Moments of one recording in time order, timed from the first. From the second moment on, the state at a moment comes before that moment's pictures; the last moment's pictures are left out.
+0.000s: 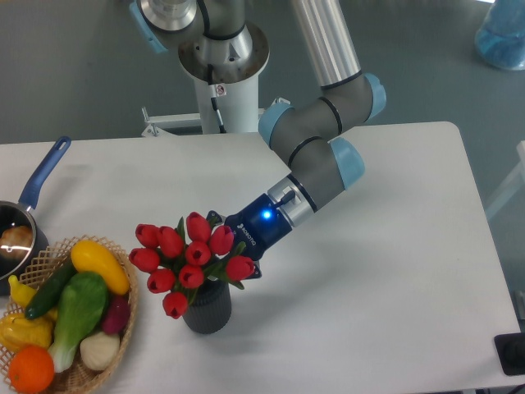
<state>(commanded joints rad) 2.57 -2.03 -1.87 -0.67 0.25 1.24</state>
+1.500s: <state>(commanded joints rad) 2.56 -2.02 -1.85 -0.67 0.28 1.25</state>
